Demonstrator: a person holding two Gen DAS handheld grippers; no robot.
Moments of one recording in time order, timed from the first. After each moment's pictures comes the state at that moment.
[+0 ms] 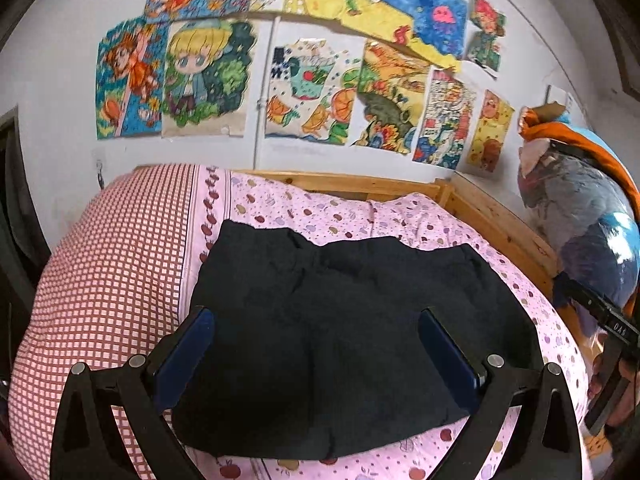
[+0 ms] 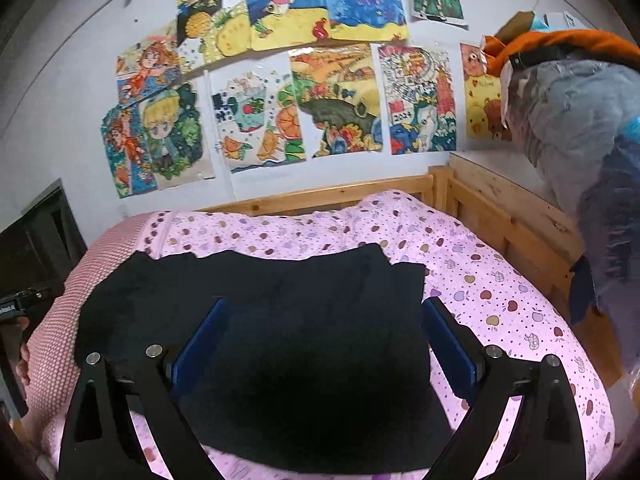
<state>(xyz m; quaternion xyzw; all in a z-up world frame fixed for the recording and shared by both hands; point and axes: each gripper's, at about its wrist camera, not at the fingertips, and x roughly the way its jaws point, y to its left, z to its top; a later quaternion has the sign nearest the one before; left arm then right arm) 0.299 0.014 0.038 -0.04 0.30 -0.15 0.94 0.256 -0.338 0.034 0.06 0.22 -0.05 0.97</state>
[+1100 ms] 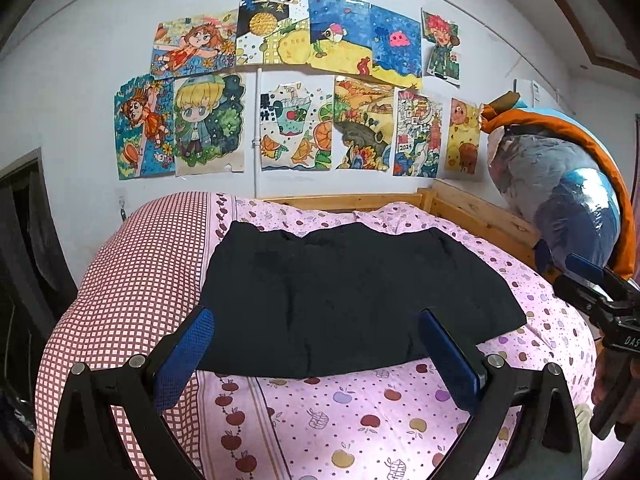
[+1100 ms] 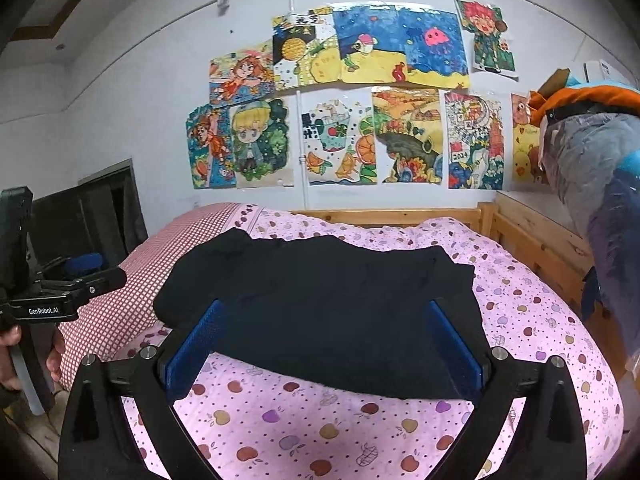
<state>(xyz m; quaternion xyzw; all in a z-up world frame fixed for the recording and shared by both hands) 0.156 0.012 0.032 -0.01 0.22 -0.14 0.97 0.135 -0.255 0.021 0.00 0.16 0.04 0.99</state>
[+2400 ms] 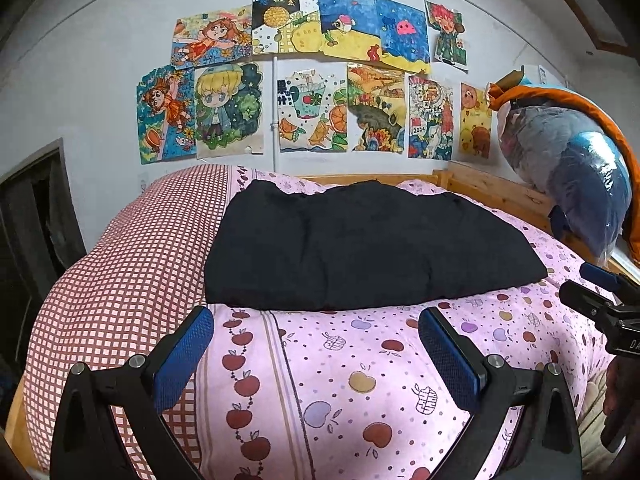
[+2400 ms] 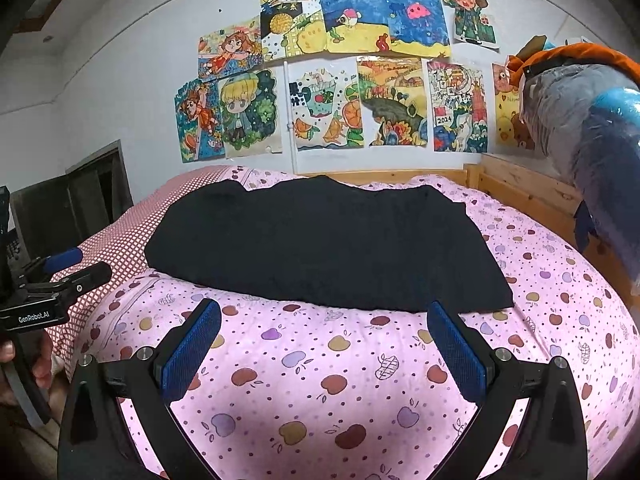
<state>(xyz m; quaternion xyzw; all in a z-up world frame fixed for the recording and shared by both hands) 0.110 0.019 -0.042 0.01 0.22 -0.11 0.97 0.098 -0.249 -0.061 0.02 0.19 0.01 0.98</state>
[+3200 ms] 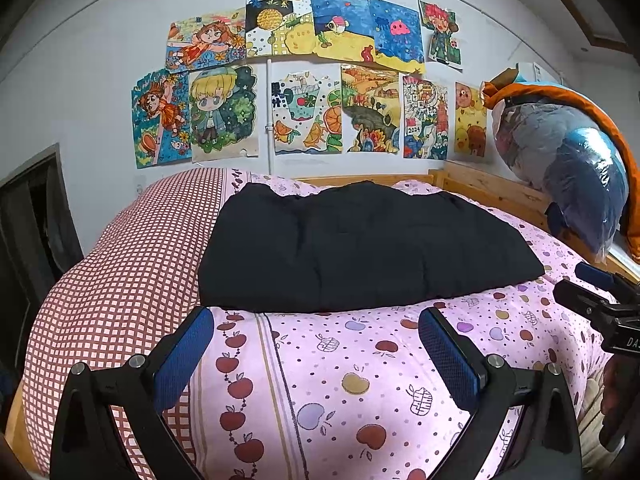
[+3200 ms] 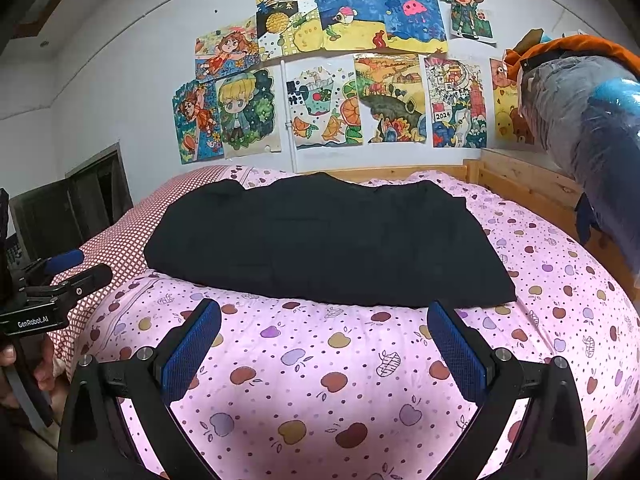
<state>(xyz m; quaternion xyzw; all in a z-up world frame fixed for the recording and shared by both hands) 0.110 0.017 -0.041 0.02 0.21 -0.11 0.97 0.099 -0.252 -0.066 0.02 0.19 0.01 0.98</state>
